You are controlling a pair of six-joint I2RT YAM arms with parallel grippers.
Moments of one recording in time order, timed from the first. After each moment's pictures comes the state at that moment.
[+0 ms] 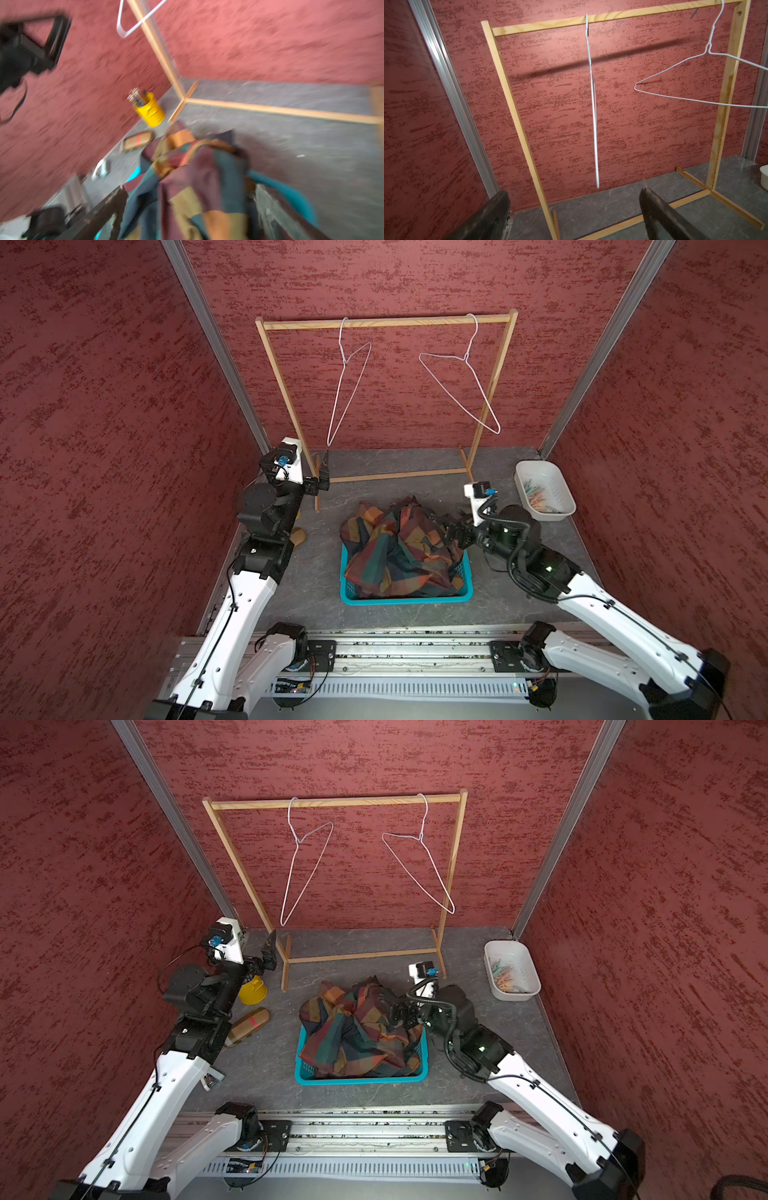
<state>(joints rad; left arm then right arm) -0.14 0.87 0.89 0.15 -0.04 0.14 0.61 0.86 0.81 -0.16 -0.05 0.36</state>
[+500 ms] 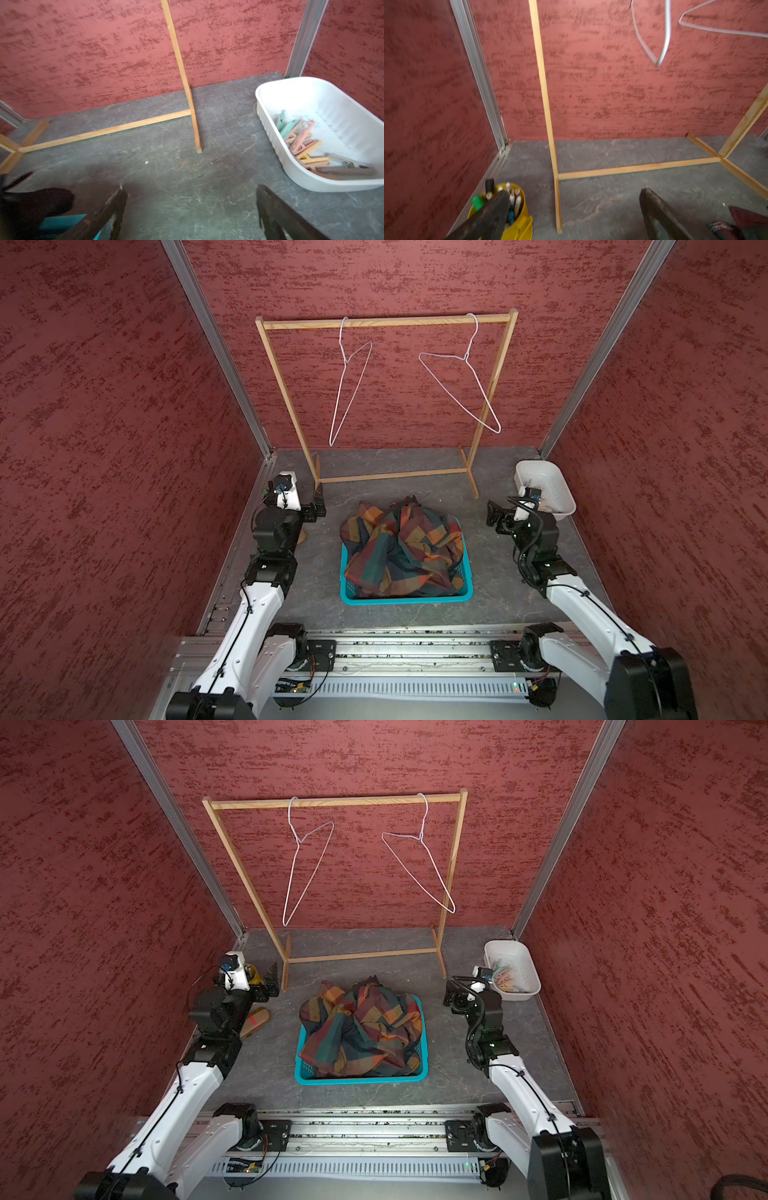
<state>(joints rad) -0.01 0.85 0.53 0.24 -0.01 -0.04 0.11 1.04 0.42 0.33 0.08 0.22</state>
